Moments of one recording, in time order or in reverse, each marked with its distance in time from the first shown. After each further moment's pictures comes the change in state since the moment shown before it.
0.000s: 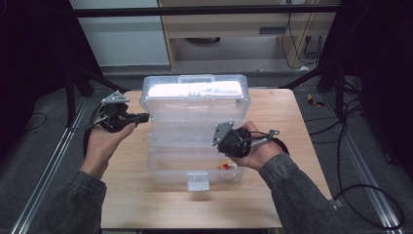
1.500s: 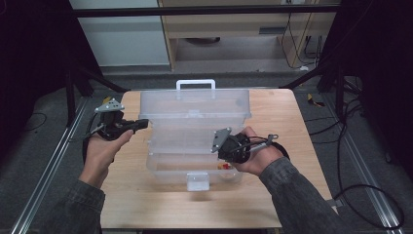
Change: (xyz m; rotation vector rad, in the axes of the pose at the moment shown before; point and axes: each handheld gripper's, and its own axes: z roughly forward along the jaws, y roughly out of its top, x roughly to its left) left arm -0.002 -0.025 -0.004 -0.061 -0.047 -0.057; right arm 0.012 -0.003 0.003 0.040 0.030 -0.034
